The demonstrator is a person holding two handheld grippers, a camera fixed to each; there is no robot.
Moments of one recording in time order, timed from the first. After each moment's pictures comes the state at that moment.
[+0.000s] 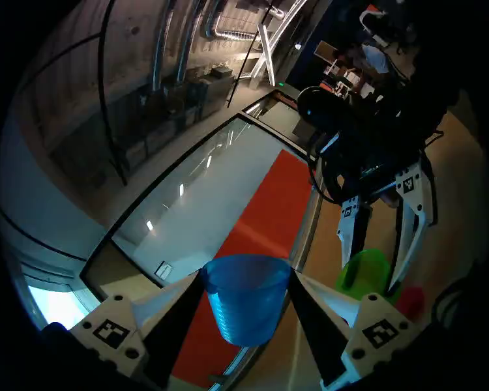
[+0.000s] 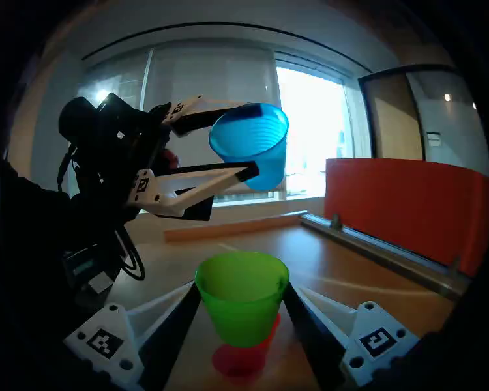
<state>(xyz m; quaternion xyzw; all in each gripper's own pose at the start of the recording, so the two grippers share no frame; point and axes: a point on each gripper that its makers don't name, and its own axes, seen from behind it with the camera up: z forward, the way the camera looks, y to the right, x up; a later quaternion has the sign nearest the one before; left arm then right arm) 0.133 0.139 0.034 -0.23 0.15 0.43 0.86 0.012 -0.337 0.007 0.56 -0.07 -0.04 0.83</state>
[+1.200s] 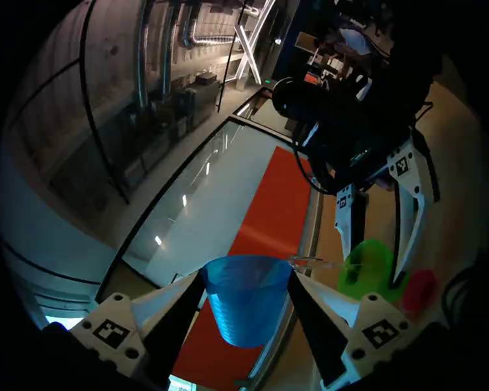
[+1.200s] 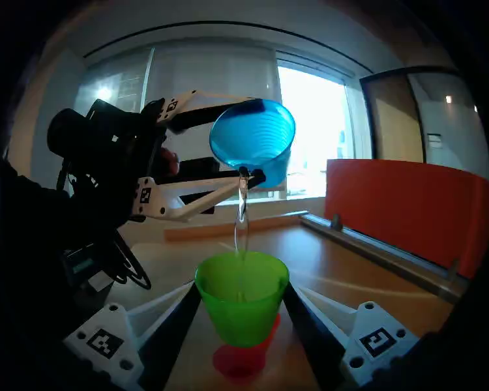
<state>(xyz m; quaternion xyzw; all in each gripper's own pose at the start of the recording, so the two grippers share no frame) 0.136 0.150 0.031 -0.21 0.18 0.49 0.83 0.017 -0.335 0.005 0.56 -0.07 -0.04 0.83</state>
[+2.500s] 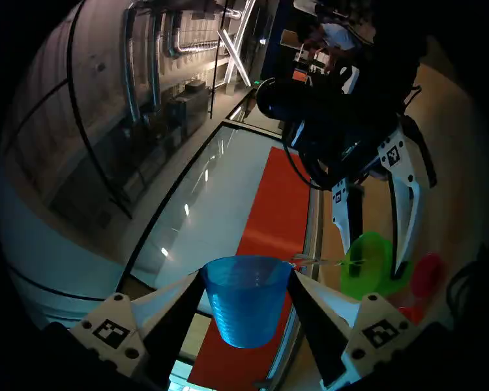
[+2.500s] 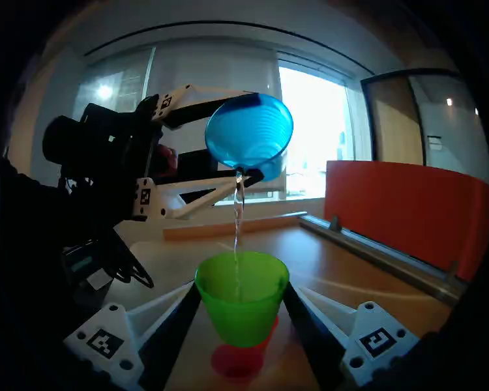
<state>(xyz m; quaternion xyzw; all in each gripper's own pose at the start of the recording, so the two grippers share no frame) 0.144 0.152 0.024 -0.21 0.20 0.53 0.80 0.016 -0.333 0.006 0.56 -0.06 -0.05 0.83</state>
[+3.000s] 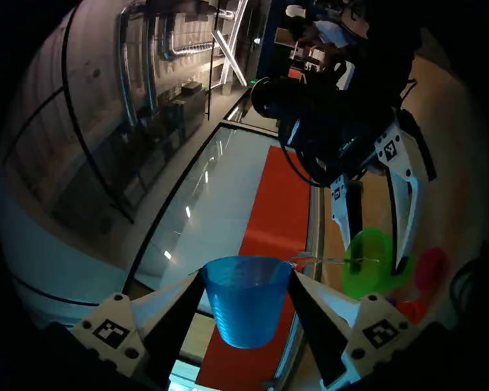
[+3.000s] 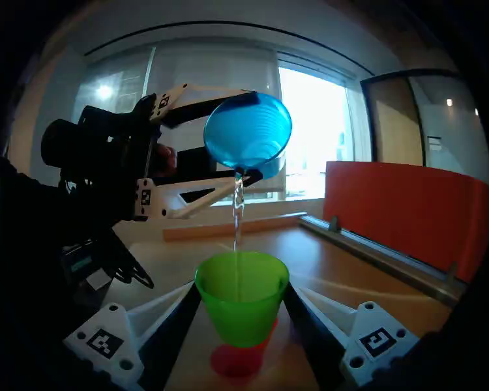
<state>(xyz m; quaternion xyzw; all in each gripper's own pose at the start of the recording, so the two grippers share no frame) 0.148 0.149 0.024 -0.20 0.20 0.55 0.79 0.015 -0.334 0.008 0.56 -0.06 -0.05 0.83</state>
